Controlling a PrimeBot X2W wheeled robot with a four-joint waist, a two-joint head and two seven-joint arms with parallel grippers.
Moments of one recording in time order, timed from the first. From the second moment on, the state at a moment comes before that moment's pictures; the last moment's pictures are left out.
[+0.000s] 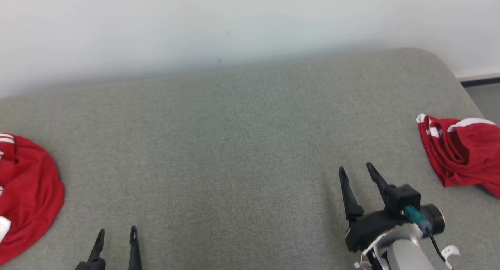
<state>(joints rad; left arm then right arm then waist) -0.04 0.08 0.04 0.37 -0.09 -0.04 -0.26 -0.34 -0.07 0.02 0.59 0.02 0.13 -0.26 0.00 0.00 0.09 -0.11</state>
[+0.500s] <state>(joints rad) 0.01 0.06 0.08 0.36 -0.09 -0.05 -0.26 -0.21 -0.05 0.01 0.49 0.06 0.13 -0.26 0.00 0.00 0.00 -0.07</state>
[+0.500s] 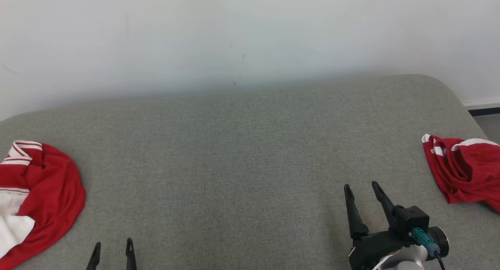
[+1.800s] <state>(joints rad) 0.04 0.05 0.11 0.36 -0.12 -0.05 -0.26 -0.14 -0.05 0.08 0.47 0.15 0.13 -0.26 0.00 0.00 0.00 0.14</state>
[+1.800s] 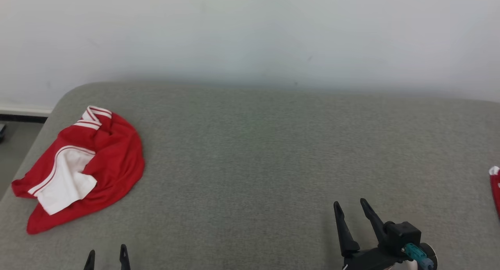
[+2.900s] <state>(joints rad) 0.03 0.05 0.22 0.38 -0.22 -0.08 -0.26 -0.16 -0.05 0.14 0.48 0.10 0.13 -0.26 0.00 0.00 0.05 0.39</state>
